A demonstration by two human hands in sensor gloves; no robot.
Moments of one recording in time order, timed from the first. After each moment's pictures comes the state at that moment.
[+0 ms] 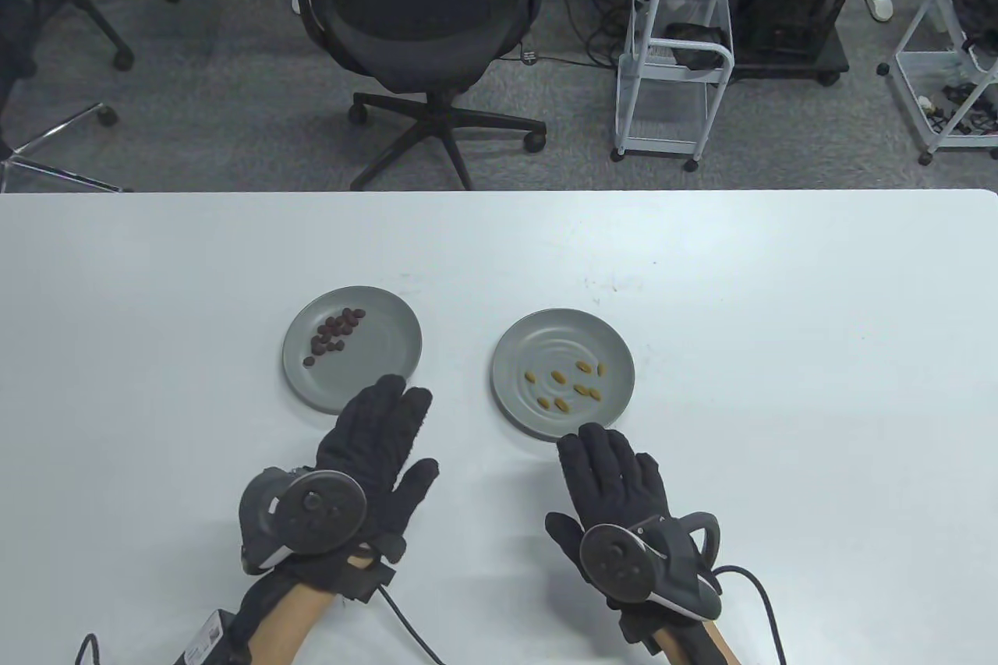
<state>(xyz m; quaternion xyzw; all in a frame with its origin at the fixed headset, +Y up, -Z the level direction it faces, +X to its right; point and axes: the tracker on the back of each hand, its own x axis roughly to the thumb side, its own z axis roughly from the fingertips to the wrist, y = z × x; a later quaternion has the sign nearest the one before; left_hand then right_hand) -0.185 -0.650 -0.195 0.11 -0.23 0.24 0.94 0.099 -0.704 -0.165 0.18 -0.05 0.98 0.11</state>
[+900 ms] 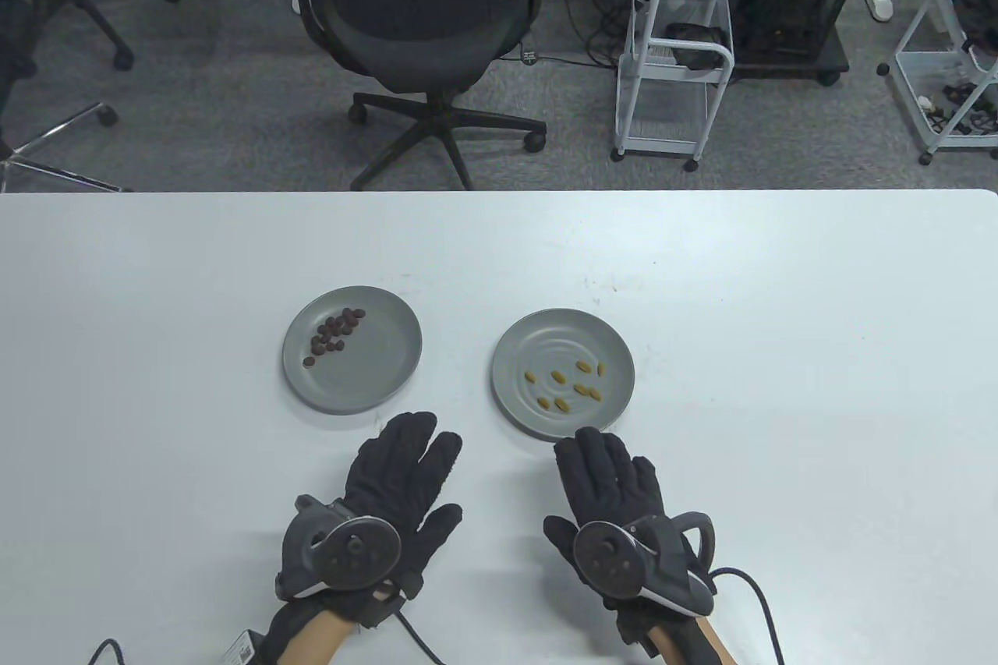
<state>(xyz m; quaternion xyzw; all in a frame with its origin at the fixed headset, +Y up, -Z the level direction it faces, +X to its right) -0.173 -0.698 -0.185 0.10 -0.27 0.20 0.94 0.095 -0.710 -0.167 0.18 -0.03 0.98 0.10</state>
